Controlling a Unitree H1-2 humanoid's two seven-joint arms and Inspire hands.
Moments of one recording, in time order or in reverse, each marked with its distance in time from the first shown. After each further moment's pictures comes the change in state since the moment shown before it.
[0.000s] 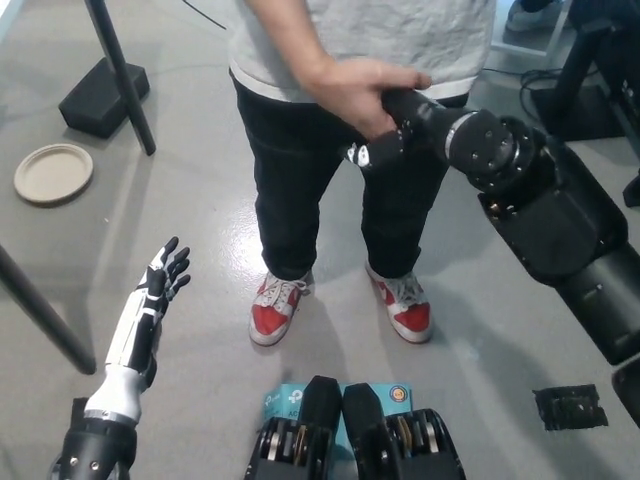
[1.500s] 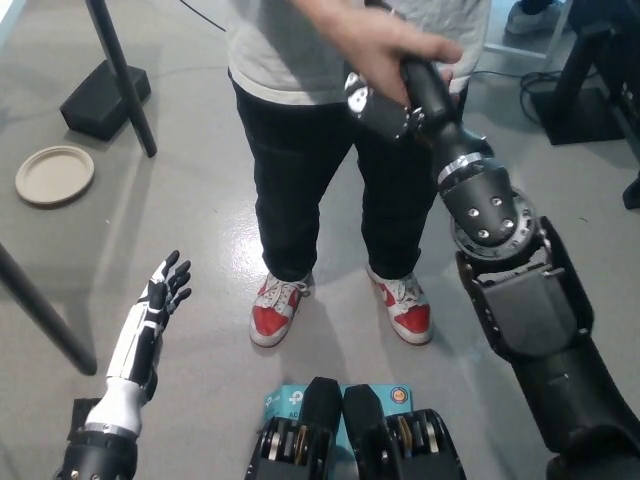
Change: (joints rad) left_arm 0.028 -0.003 -0.004 0.001 0.000 -0.007 0.001; right_arm 0.207 0.195 -0.283 -0.234 -0.031 -0.172 -0.372
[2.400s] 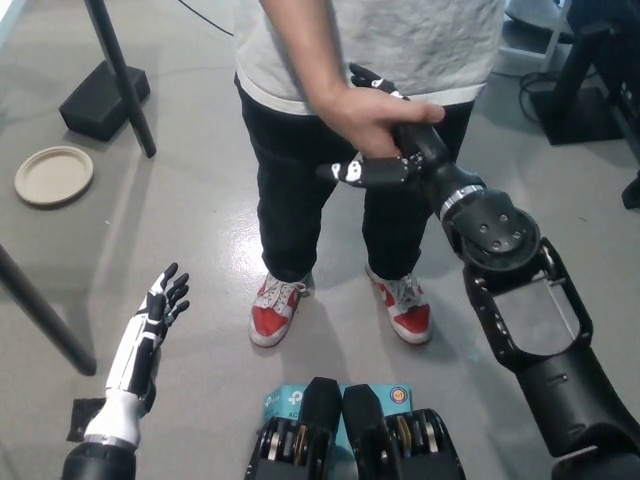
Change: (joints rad) left_arm 0.024 -0.001 0.000 0.001 0.000 0.000 0.001; right_arm -0.005 0.000 -0.030 0.277 0.175 -0.040 0.113
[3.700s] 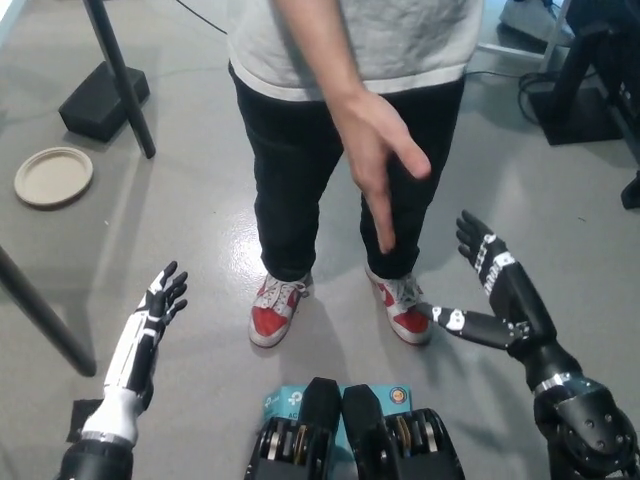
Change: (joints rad) left_arm 0.002 0.008 -0.003 -0.002 0.015 0.019 0.004; right_arm 0.532 -0.048 -0.114 -0.288 0.186 -0.261 0.081
